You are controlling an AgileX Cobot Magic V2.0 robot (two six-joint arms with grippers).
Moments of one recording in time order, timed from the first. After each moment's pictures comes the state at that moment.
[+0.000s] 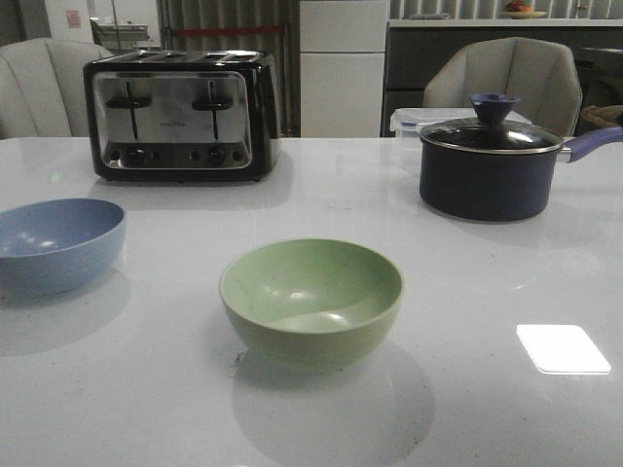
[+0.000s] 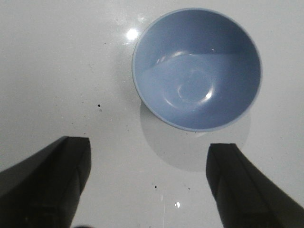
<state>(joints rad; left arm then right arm) -0.04 1.31 -0.96 -0.04 0.71 0.07 0.56 0.80 -0.72 0.20 0.76 -0.27</state>
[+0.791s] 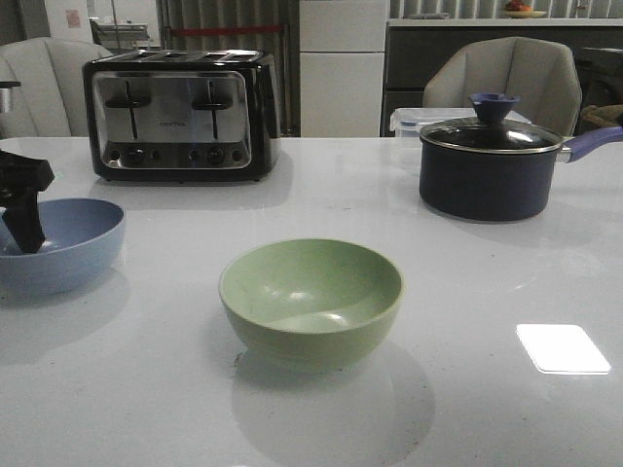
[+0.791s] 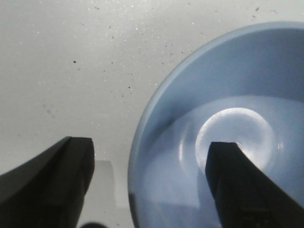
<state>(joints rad) -0.03 1.90 -1.28 -0.06 0.70 0.07 0.56 0.80 -0.72 0.20 0.76 -0.27</state>
